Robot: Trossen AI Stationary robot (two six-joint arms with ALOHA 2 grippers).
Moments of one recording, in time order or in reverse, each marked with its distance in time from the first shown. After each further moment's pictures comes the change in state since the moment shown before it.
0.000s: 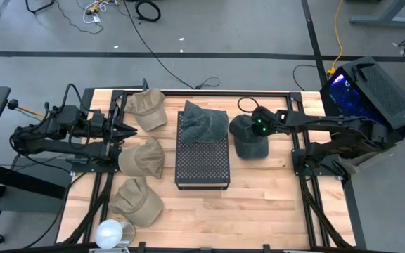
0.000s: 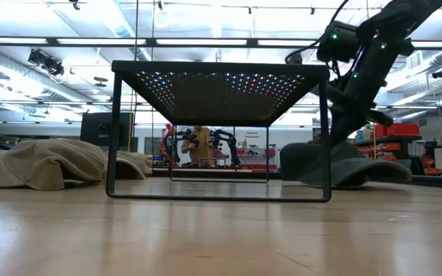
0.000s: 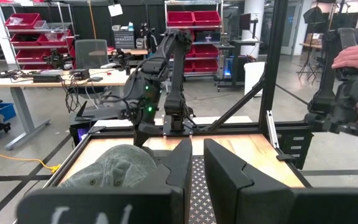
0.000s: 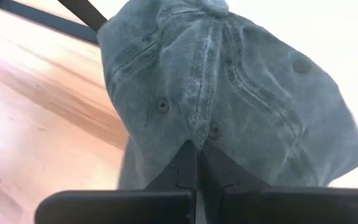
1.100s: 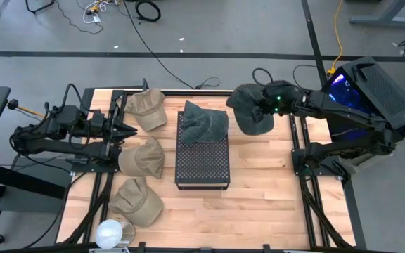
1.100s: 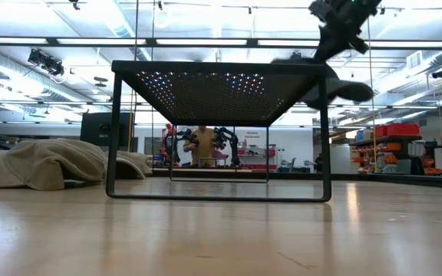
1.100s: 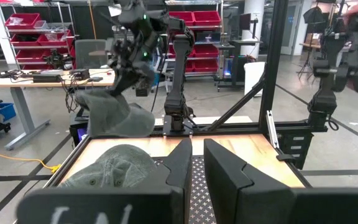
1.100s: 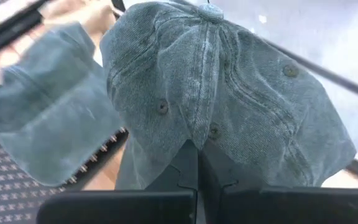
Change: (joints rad) left arm 0.000 0.000 0.000 0.000 0.000 0.000; right arm -0.001 -0.087 0.505 -0.296 0.142 -0.399
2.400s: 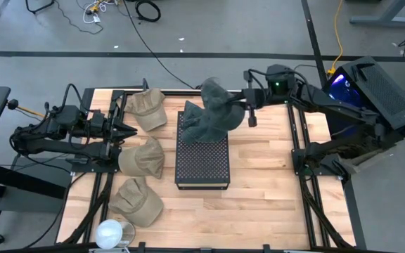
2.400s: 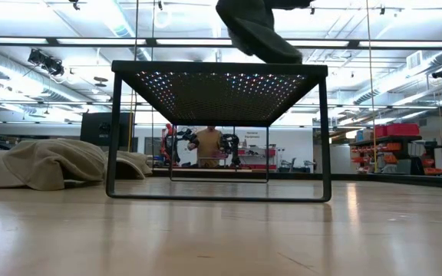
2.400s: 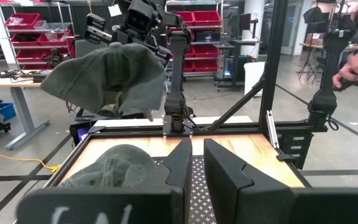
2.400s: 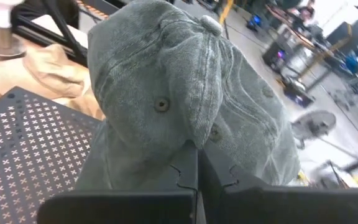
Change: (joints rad) left arm 0.000 0.000 0.000 0.000 0.000 0.000; right arm 0.000 0.149 0.131 0.436 -0.603 -0.994
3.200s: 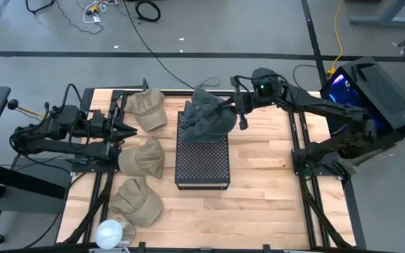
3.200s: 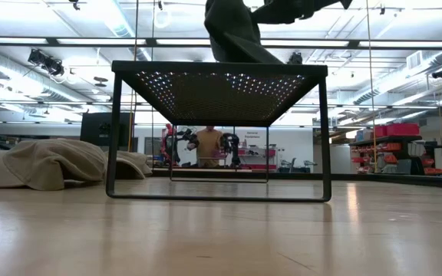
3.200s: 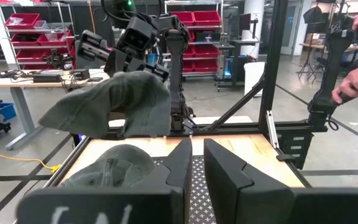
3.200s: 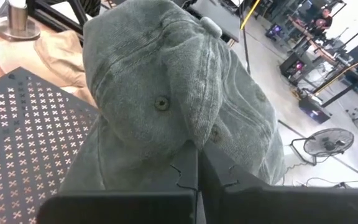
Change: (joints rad) left arm 0.000 0.000 0.000 0.000 0.000 0.000; right arm 0.003 0.101 -0.035 0.093 -0.057 -0.089
